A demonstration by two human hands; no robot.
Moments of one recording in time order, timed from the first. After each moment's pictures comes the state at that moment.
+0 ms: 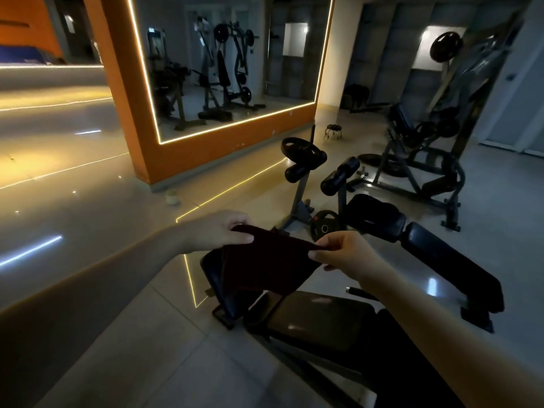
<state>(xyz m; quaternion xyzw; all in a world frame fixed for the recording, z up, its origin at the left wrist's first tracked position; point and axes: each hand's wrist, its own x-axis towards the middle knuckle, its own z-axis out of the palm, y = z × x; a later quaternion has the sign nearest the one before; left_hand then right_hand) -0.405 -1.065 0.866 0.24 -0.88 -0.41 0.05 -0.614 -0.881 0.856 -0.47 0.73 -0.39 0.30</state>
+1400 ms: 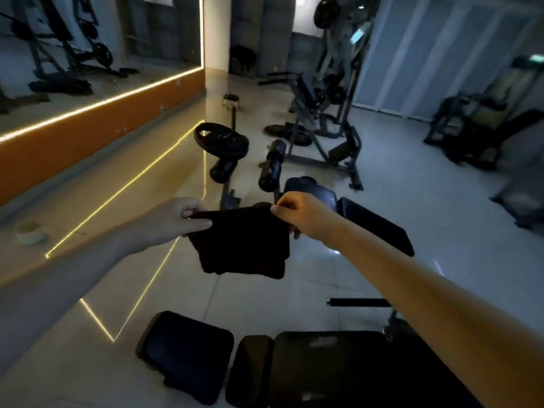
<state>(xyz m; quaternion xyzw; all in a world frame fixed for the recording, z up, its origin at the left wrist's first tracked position) -0.552 -1.419 0.849 0.17 -0.87 -0.46 0.03 -0.708 -1.207 0.877 -0.39 0.82 -0.35 0.21</state>
